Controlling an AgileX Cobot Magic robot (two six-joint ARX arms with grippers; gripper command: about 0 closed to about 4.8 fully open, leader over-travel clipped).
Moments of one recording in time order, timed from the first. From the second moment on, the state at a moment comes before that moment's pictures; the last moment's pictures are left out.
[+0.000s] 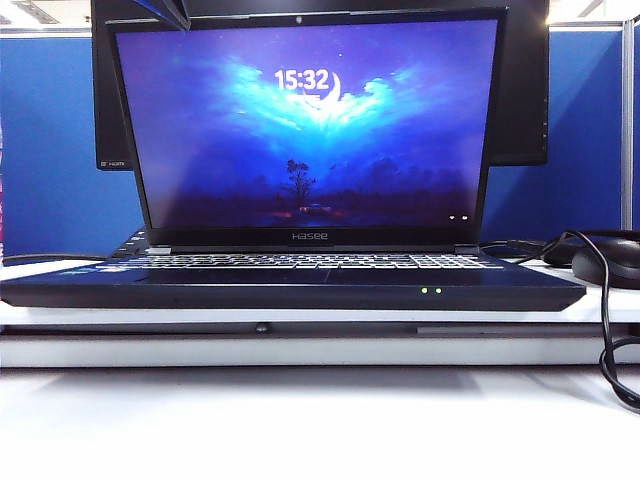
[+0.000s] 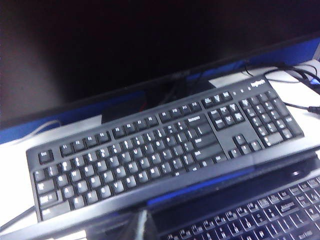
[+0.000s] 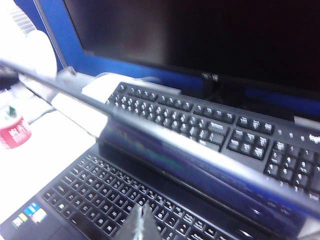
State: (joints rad) left arm -0.54 1.21 1.12 -0.20 -0.17 0.06; right arm 0.57 1.02 0.92 -0.11 -0.04 0.13
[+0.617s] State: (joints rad) left arm -0.54 1.22 1.12 -0.17 -0.17 0.07; right arm 0.57 1.06 0.92 -0.04 0.05 0.11
